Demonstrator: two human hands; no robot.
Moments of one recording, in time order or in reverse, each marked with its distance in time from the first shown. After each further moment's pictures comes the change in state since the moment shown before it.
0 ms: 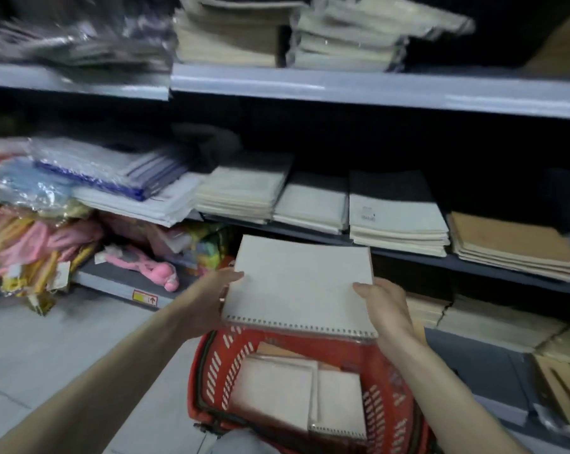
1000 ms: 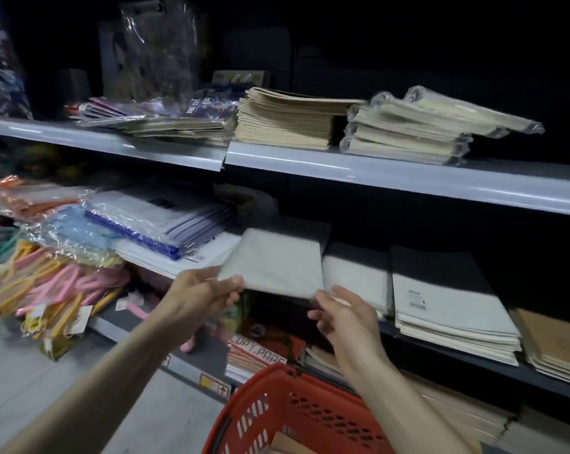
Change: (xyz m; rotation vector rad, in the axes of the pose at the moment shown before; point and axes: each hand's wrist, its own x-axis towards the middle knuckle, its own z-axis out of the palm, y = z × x) left_hand -0.012 0.110 -0.038 0.045 0.144 0.543; right_hand -0.006 -0.095 0.122 0.377 -0.293 -0.084
